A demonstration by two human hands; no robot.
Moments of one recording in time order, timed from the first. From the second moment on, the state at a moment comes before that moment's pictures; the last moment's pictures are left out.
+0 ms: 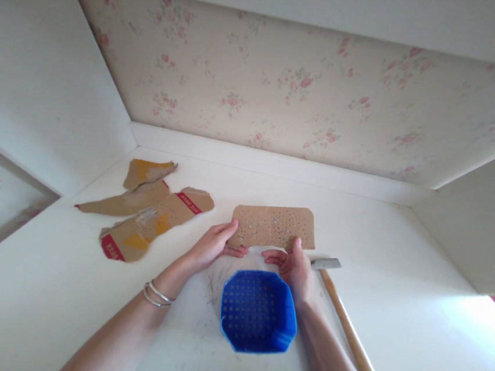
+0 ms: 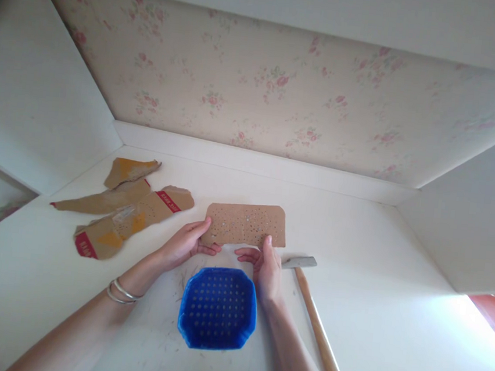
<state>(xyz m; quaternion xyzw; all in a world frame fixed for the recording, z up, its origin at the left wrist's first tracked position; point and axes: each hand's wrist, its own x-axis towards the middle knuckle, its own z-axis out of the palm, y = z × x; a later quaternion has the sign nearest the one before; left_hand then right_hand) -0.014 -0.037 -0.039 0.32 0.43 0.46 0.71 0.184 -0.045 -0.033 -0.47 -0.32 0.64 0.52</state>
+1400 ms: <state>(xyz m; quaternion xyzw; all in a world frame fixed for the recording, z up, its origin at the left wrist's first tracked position) -0.014 -0.036 -0.037 0.30 0.43 0.45 0.72 0.183 -0.048 -0.030 -0.46 -0.32 0.65 0.52</state>
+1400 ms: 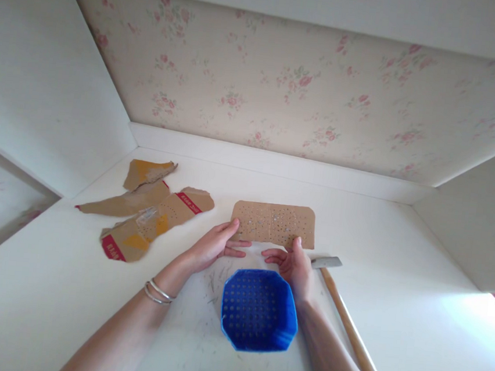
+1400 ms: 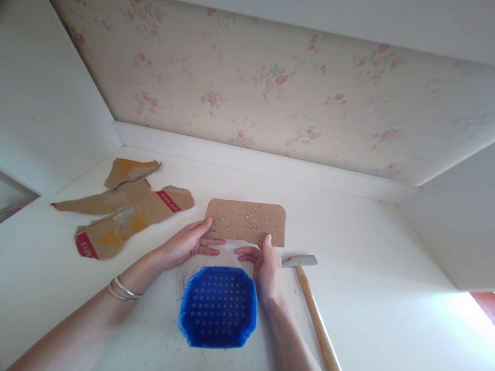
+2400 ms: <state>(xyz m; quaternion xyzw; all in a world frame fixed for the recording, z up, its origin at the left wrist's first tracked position) -0.015 -0.034 -0.040 0.28 0.43 0.47 0.72 0.183 -0.048 -0.035 -0.45 -0.31 0.66 0.52</state>
